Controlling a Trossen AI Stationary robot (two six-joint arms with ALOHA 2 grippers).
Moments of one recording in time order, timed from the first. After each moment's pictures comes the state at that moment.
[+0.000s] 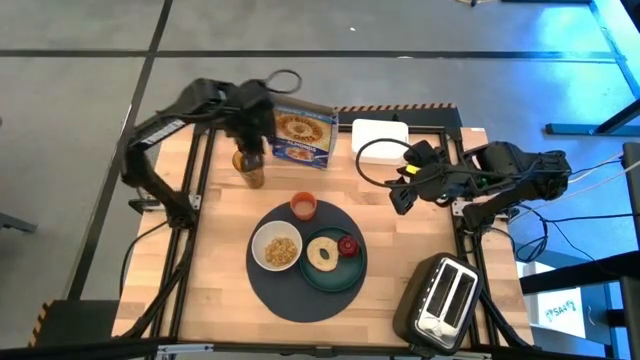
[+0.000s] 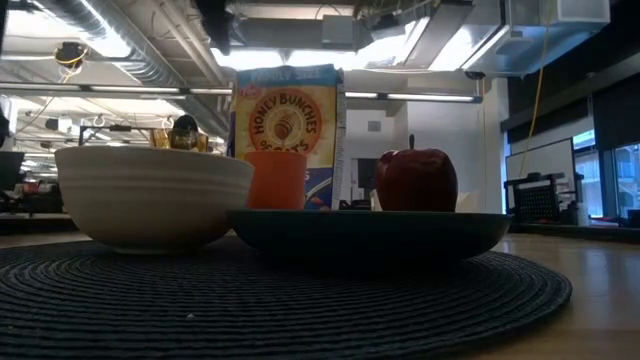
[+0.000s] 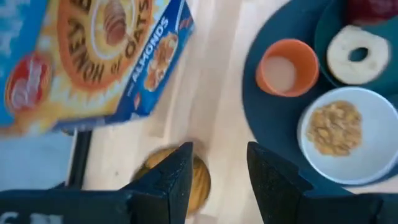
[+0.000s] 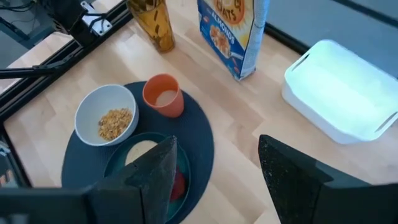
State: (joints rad) left arm 0.43 1.58 1.94 -1.57 -0.02 0.19; right arm 0.26 1.43 1.90 -1.43 0.49 0.92
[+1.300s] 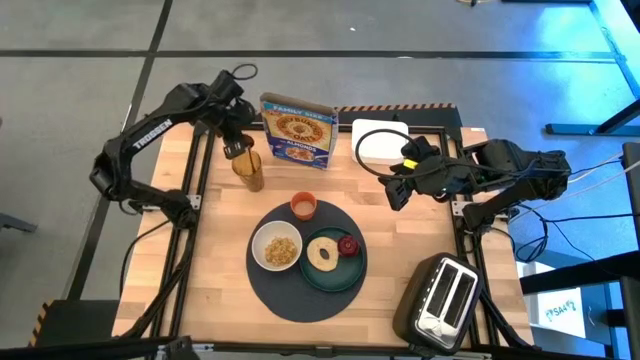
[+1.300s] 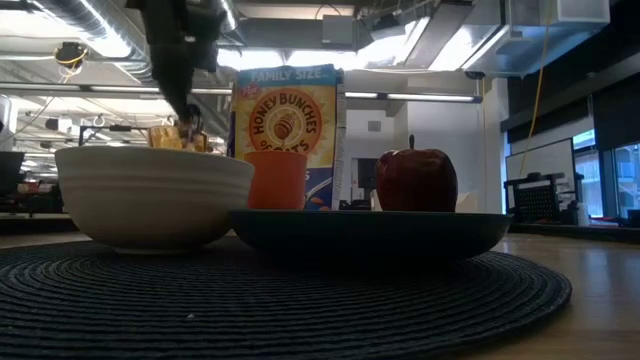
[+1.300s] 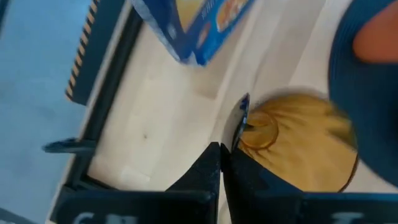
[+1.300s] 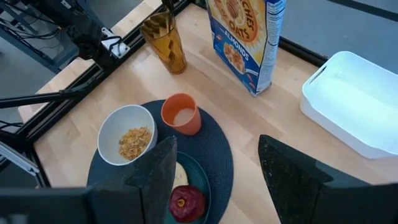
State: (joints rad) left arm 0.85 1.34 1.35 -1.23 0.06 0.44; right arm 0.24 1.43 1.90 -1.33 0.49 0.92
